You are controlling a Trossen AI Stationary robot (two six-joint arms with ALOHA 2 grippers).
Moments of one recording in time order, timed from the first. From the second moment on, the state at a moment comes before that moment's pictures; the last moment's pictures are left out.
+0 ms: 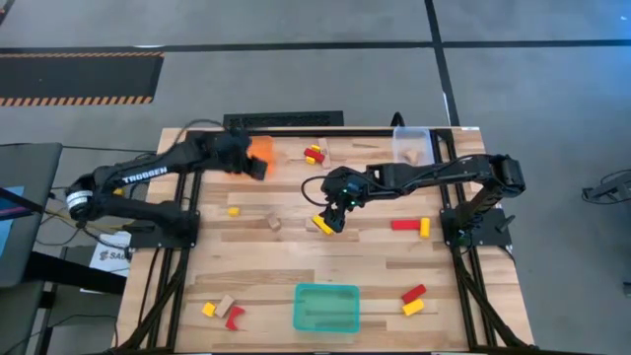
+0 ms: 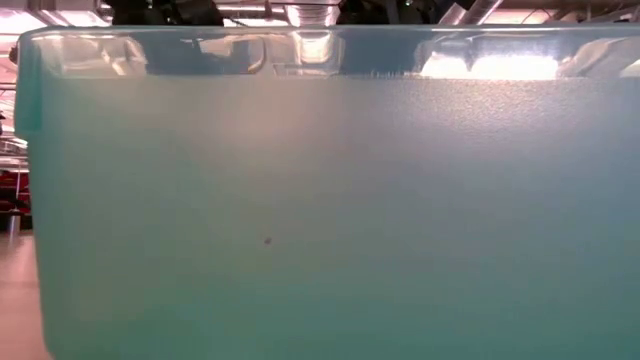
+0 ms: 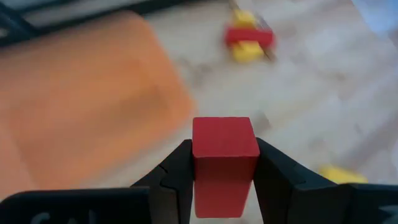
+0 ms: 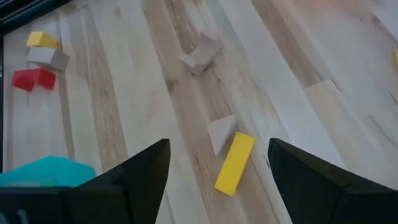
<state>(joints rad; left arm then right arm) 0.56 1.15 0.89 -0.63 -0.07 -0.57 -0.03 1.64 1.30 -0.49 0.00 0.39</state>
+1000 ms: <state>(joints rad) 0.97 1.66 1.02 -0.59 0.04 -0.12 -0.04 1.64 1.30 -0.49 0.04 0.44</state>
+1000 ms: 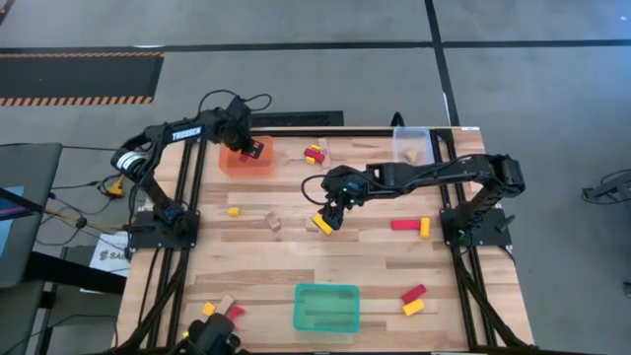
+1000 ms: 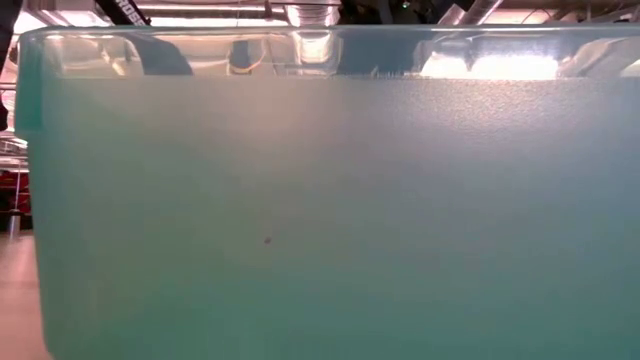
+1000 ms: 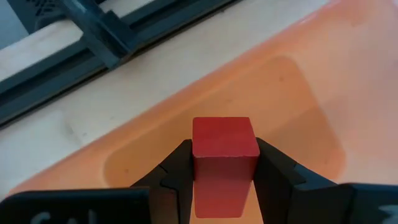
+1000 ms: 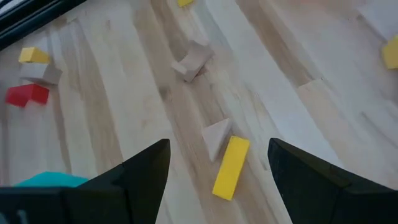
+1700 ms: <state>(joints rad) 0.97 1.66 1.10 -0.75 0.10 -0.09 -0.04 1.64 1.30 -0.49 0.05 0.44</state>
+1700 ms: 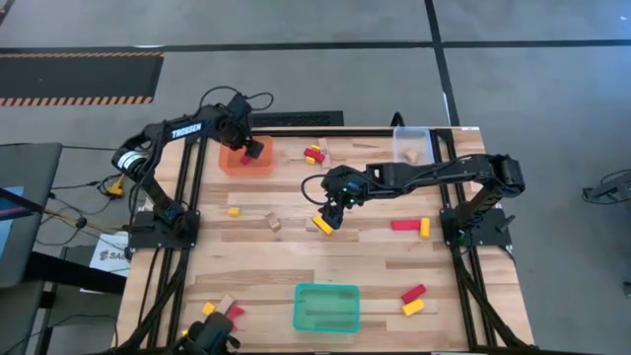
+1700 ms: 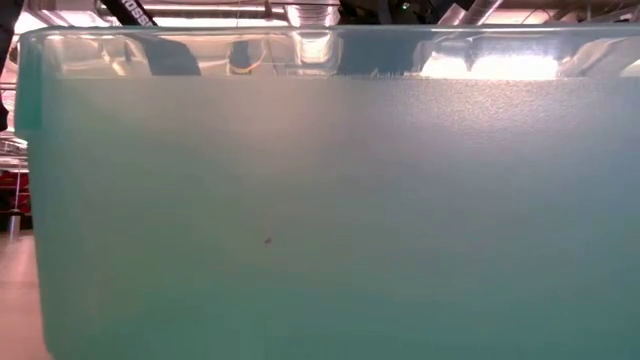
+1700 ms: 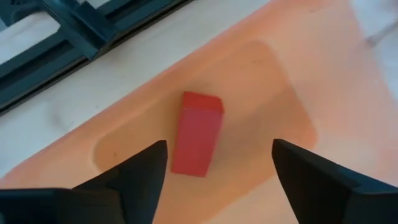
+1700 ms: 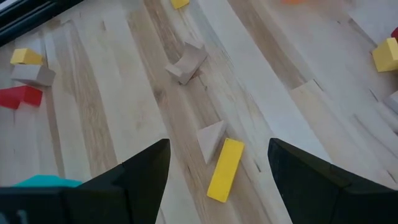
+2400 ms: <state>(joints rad) 0.77 0.88 0.82 -0.53 0.34 -0.19 -0.02 1.54 1.33 -0.93 0.02 0.55</state>
